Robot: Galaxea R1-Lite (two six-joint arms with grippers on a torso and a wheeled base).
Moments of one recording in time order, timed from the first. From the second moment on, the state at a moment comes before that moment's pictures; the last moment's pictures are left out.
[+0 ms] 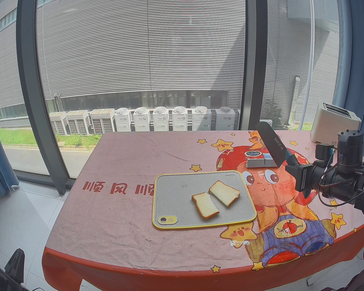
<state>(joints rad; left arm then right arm) 0.00 0.02 -0.02 0.00 -0.04 0.02 0.33 1.59 -0.57 -0.56 -0.08 0.14</state>
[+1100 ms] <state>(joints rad) 0.00 0.02 -0.02 0.00 -0.04 0.02 0.29 1.66 -0.59 -0.57 -0.07 0.14</state>
